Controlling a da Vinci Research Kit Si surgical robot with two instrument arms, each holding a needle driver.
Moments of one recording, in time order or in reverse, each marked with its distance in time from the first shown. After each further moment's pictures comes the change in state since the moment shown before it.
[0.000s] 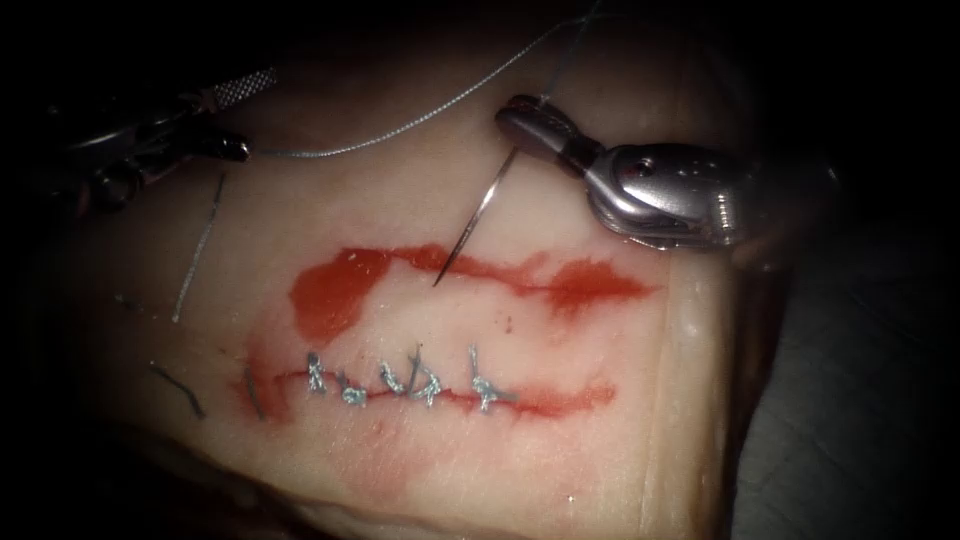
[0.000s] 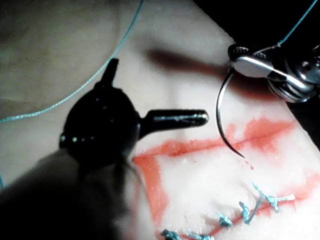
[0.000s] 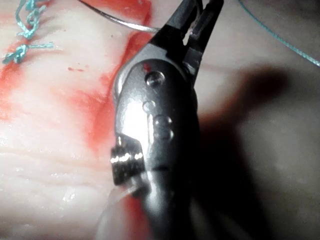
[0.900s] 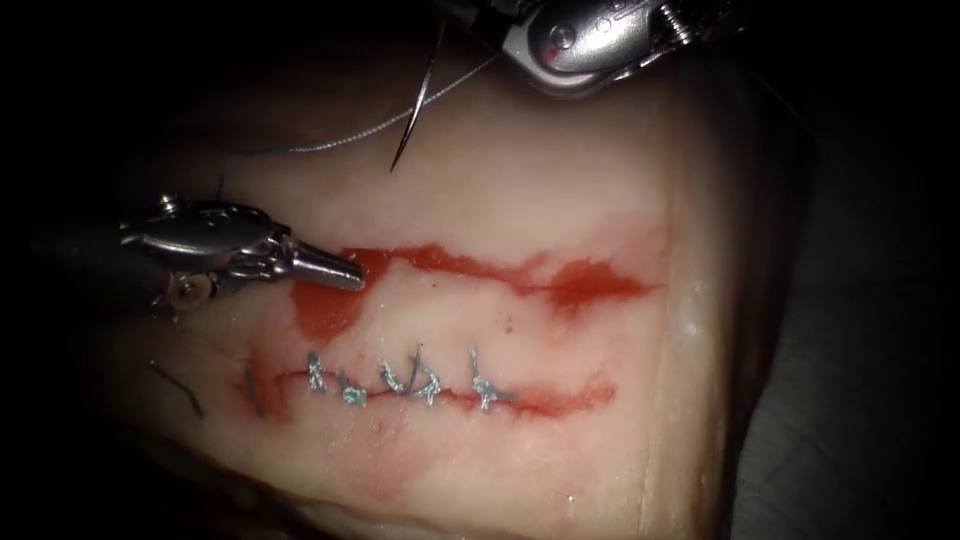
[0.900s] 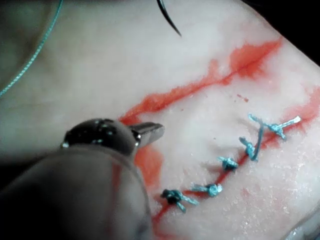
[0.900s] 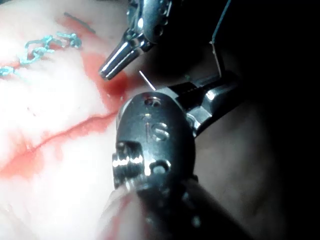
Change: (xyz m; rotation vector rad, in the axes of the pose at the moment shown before) right arm -0.007 0.000 0.007 -0.192 0.003 -0.685; left arm 0.011 -0.001 0.004 0.003 0.417 -0.058
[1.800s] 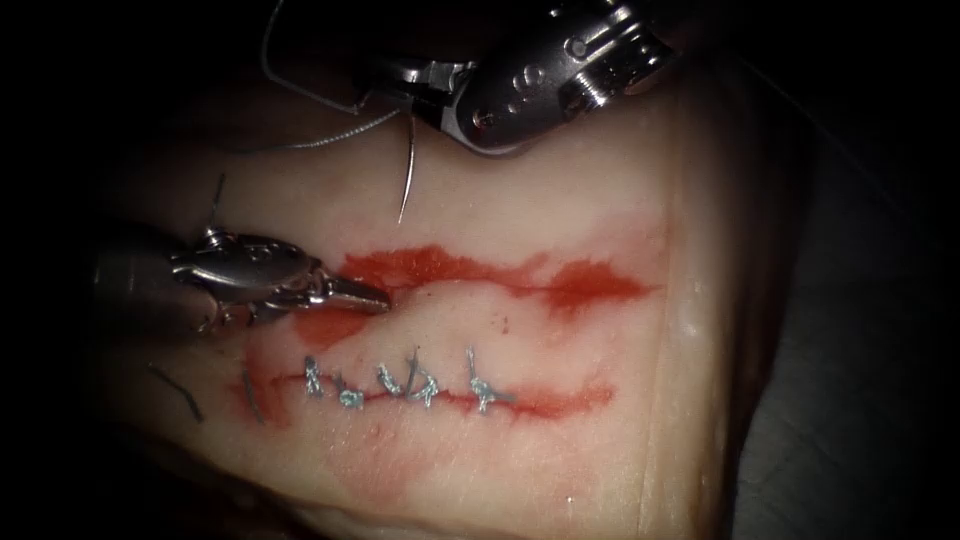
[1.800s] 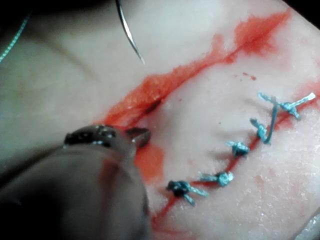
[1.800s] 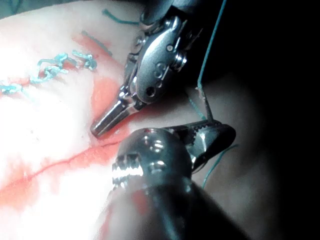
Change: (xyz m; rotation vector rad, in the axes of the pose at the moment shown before) right arm 0.003 0.005 0.003 -0.212 0.125 -0.353; left arm 0.004 0.002 0.002 -0.165 0.126 -0.019
